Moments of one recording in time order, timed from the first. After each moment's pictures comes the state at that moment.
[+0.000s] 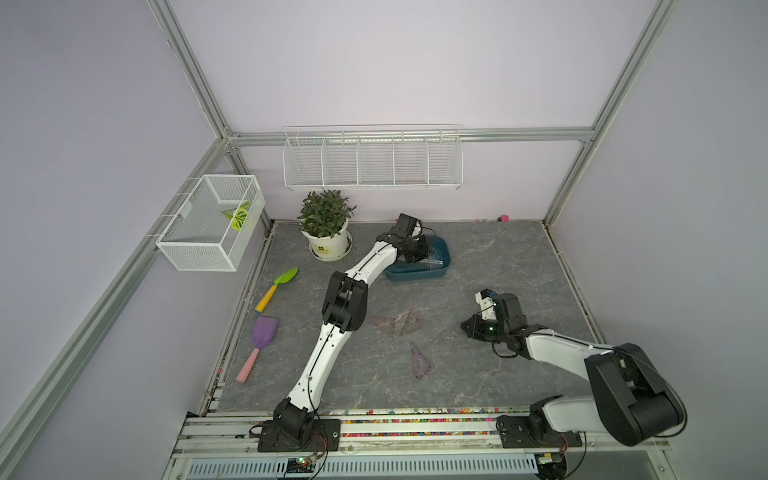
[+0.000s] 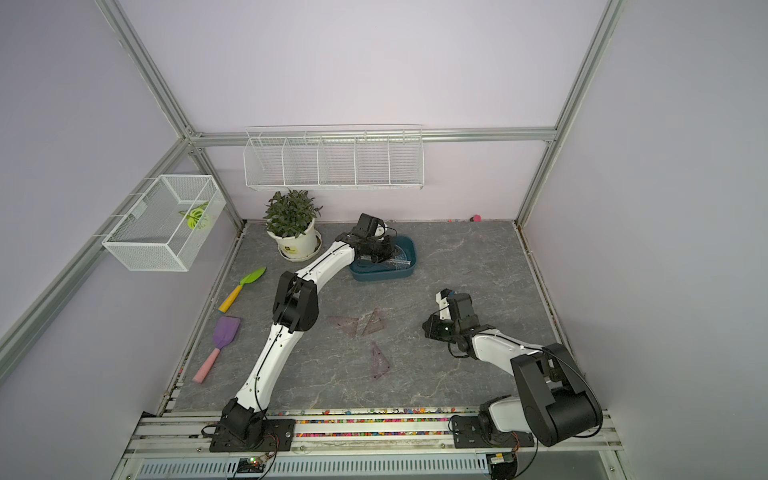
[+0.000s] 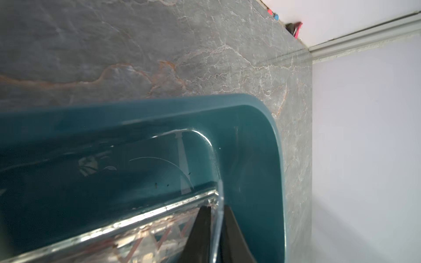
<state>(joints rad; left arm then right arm) -0.57 2.67 2.42 -0.52 0.47 -0.74 0.31 1.37 0.45 0.04 -0.39 0.53</state>
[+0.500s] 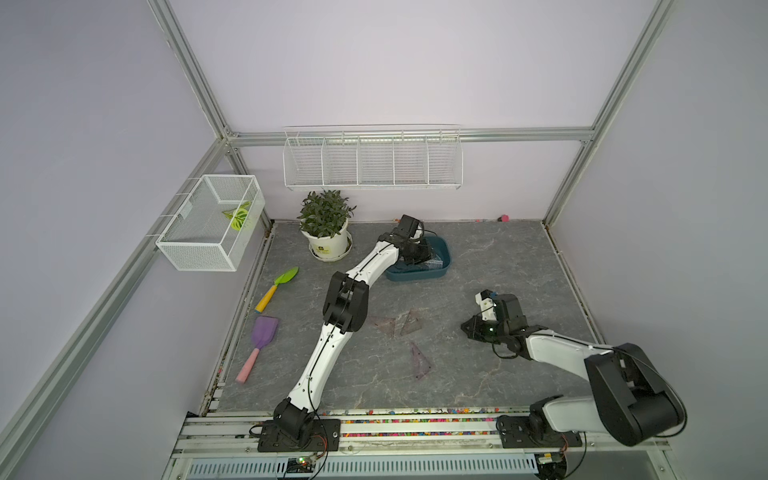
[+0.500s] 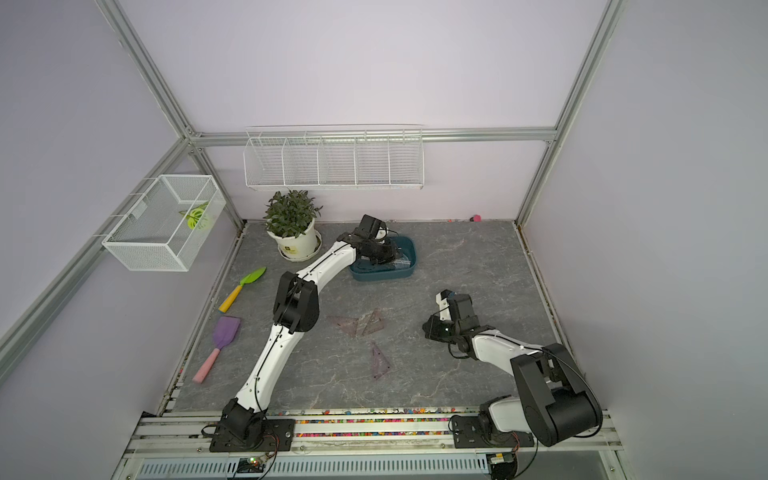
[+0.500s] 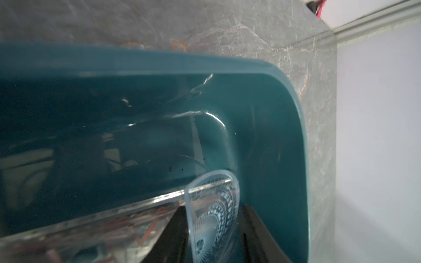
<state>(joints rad) -0.58 2.65 2.43 -0.62 0.41 -0.65 0.31 1.37 0.45 0.04 -0.39 0.53</state>
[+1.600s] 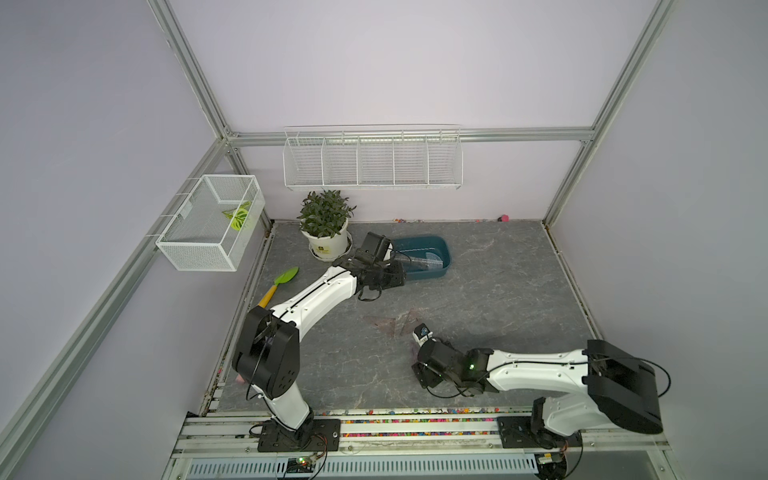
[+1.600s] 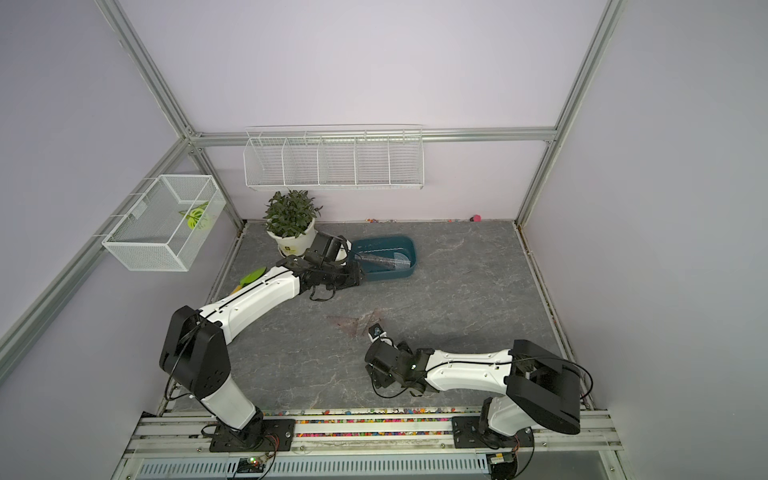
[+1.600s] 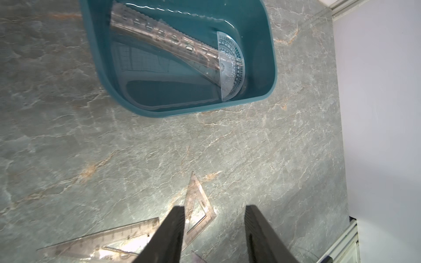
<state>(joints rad) -0.59 1.68 1.33 -0.51 0.23 -0.60 1.17 1.46 0.68 -0.27 0.31 0.50</state>
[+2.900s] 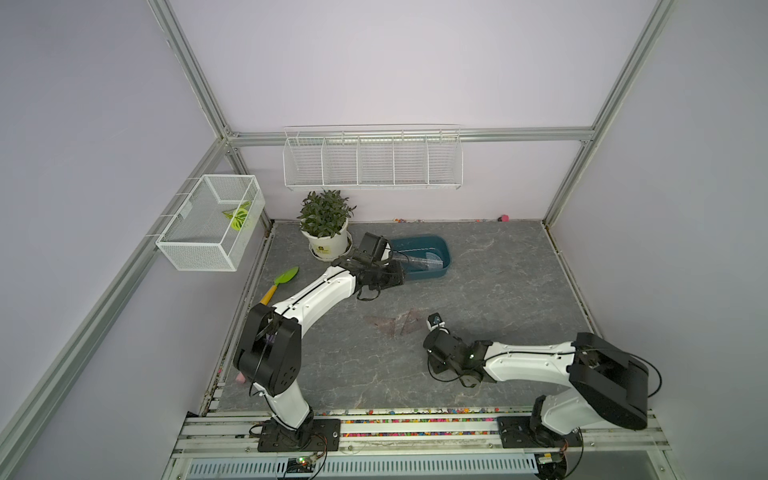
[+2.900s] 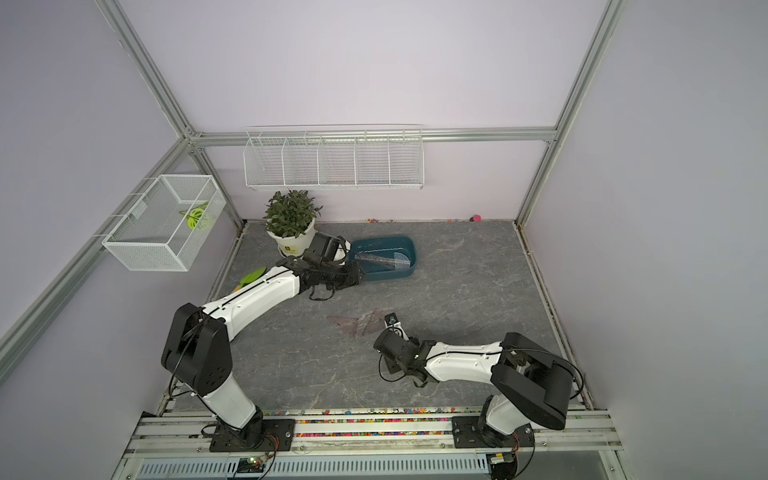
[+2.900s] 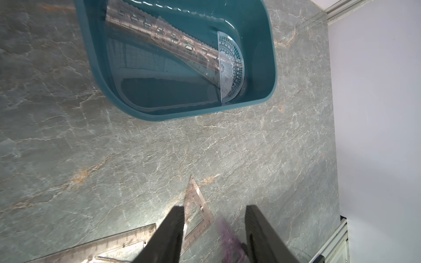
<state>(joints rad) -0.57 1.72 1.32 -0.46 0.29 -0.61 1.01 1.49 0.61 -0.19 0.35 0.54</state>
